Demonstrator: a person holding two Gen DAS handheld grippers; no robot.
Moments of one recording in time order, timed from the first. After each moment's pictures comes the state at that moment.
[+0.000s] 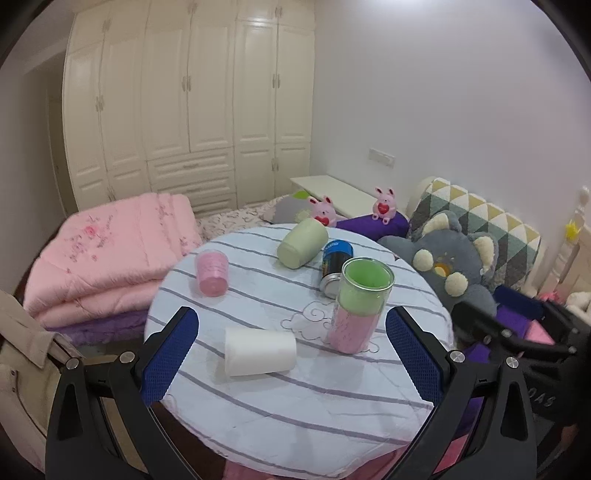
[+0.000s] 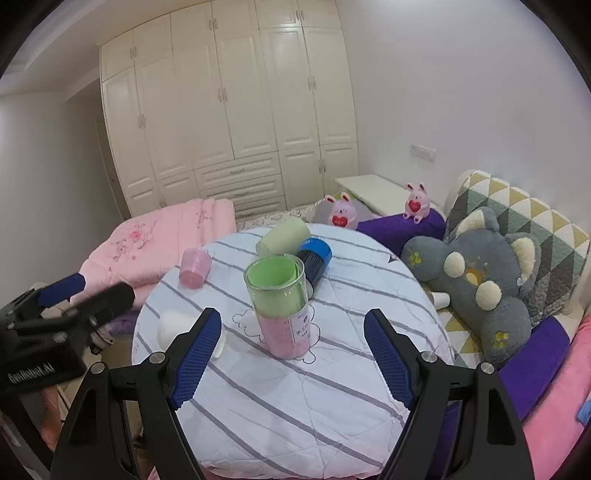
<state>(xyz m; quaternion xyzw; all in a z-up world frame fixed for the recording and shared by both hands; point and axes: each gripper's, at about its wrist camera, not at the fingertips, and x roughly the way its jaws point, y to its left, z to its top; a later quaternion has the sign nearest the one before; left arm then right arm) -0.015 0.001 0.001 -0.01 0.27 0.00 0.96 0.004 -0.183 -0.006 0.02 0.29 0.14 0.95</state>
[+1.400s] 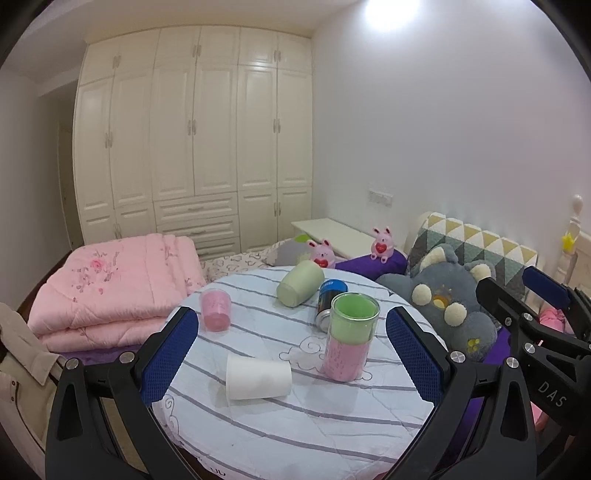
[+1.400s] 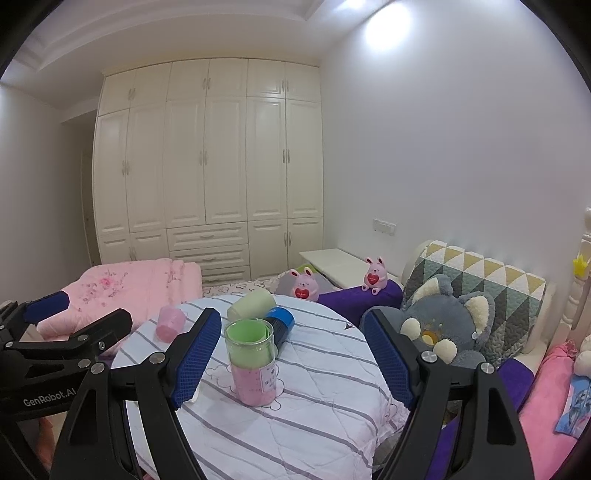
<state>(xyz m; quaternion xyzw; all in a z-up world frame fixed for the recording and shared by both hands) -0.049 -0.011 0.016 -0.01 0.18 0.01 0.98 -0.046 -0.185 0.018 -0.01 0.14 0.07 0.99</state>
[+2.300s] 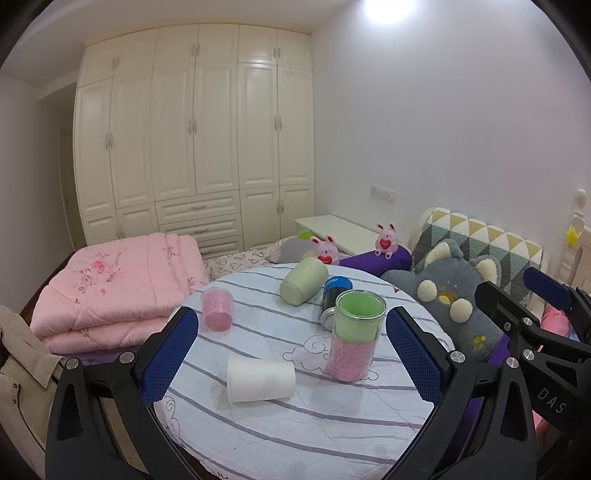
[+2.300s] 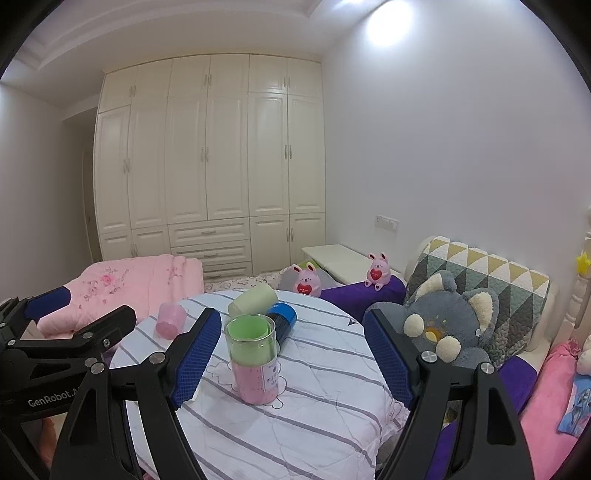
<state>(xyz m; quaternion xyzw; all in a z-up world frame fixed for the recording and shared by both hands) -0.039 -0.015 0.011 0.00 0.19 0.01 0.98 -0.037 -0.183 0.013 -0.01 0.15 0.07 0.99</state>
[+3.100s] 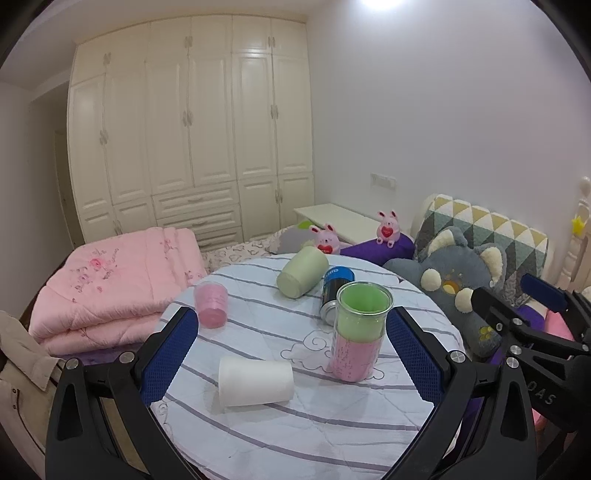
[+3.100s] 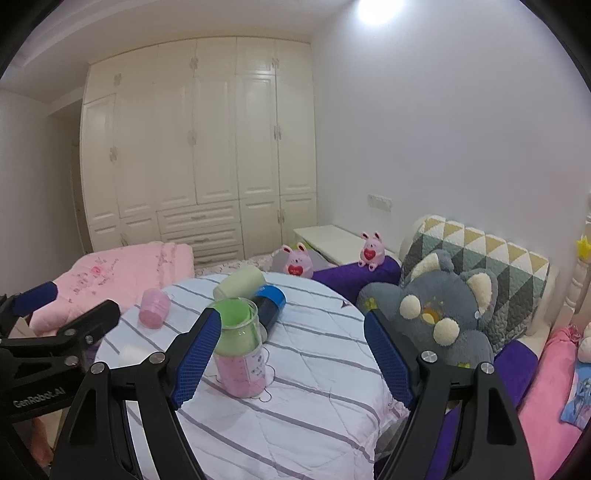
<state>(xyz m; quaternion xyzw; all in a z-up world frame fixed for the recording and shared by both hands) -0.009 -0.019 -0.004 0.01 0.21 0.01 0.98 -0.001 -0.192 -0.008 0.00 0.20 0.05 0.98</state>
